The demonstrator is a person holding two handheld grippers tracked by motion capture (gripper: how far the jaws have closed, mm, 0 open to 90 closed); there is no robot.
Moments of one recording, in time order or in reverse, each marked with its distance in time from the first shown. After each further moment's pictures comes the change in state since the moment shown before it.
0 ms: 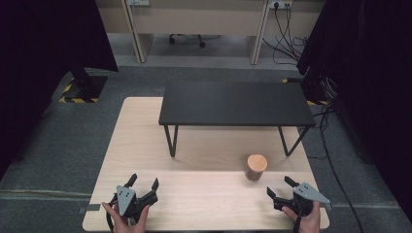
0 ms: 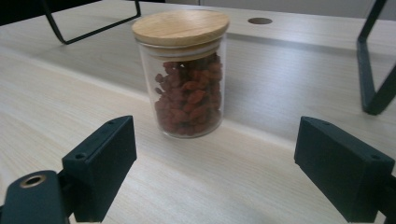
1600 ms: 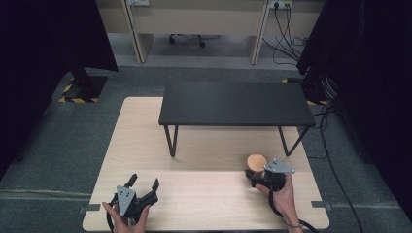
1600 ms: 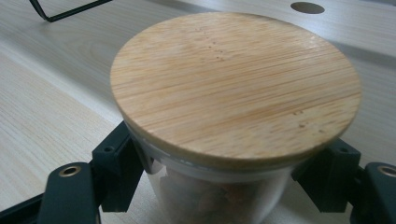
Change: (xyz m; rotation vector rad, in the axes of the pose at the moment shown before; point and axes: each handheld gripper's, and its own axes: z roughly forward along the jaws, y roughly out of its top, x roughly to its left) left arm -0.001 0.000 0.000 0.000 0.000 0.009; right arm 0.008 0.053 0.090 0.129 0.047 -0.077
